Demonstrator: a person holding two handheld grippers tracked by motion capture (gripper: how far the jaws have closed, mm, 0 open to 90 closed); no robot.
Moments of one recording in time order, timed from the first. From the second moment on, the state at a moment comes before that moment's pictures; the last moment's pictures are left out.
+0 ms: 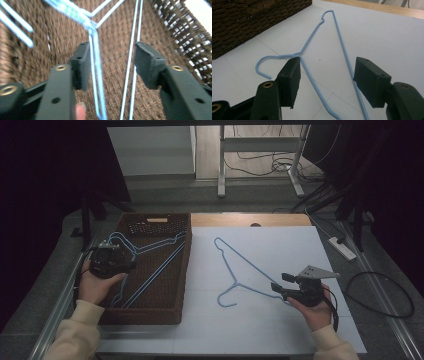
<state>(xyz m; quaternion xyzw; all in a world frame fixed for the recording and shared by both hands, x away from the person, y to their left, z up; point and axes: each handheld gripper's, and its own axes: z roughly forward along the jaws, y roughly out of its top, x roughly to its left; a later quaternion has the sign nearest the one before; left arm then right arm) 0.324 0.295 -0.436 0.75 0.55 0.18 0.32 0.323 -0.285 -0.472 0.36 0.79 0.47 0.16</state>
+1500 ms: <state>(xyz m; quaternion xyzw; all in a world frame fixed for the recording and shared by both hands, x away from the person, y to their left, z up) 0.261 0.203 -0.416 0.77 0.39 0.14 0.48 0.320 -0.284 -0.471 0.36 0.79 0.47 0.16</state>
